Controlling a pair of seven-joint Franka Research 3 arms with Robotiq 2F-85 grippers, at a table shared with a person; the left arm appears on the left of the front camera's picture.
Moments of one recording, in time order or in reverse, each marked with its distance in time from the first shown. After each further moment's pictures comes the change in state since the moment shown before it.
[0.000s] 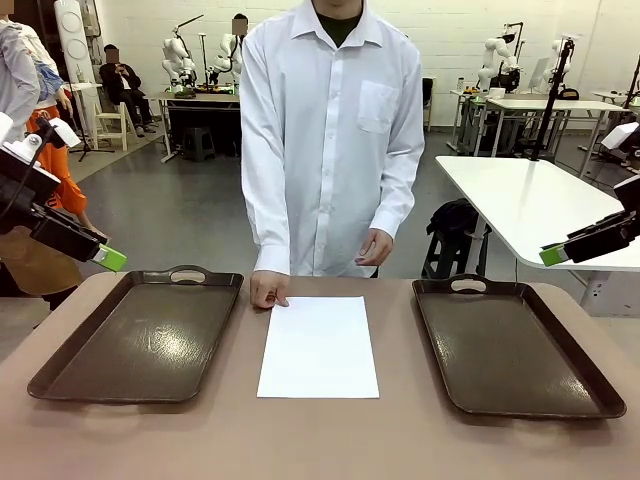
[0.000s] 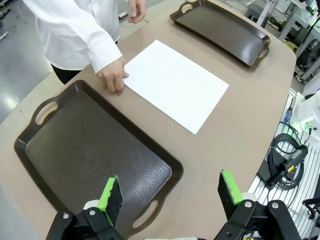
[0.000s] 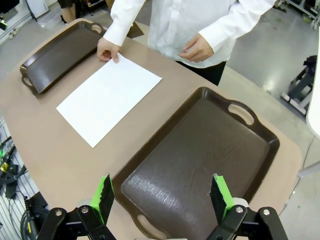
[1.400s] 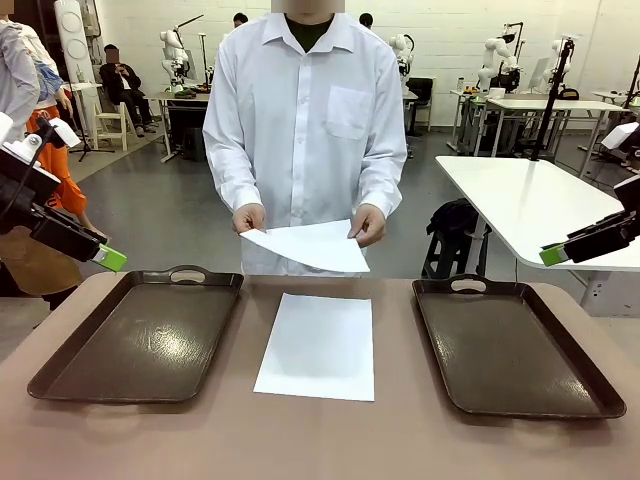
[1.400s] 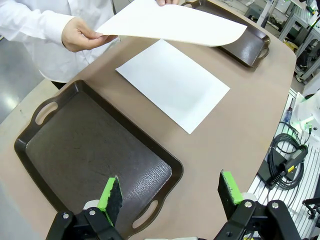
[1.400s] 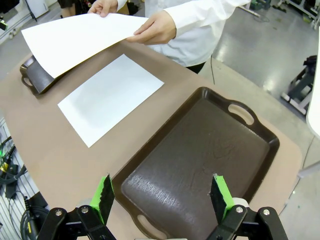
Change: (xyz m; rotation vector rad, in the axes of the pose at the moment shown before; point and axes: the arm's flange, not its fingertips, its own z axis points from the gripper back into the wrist) left arm 0.000 0.000 0.000 0.000 0.000 0.000; right arm 0.000 0.000 0.000 0.000 0.000 0.000
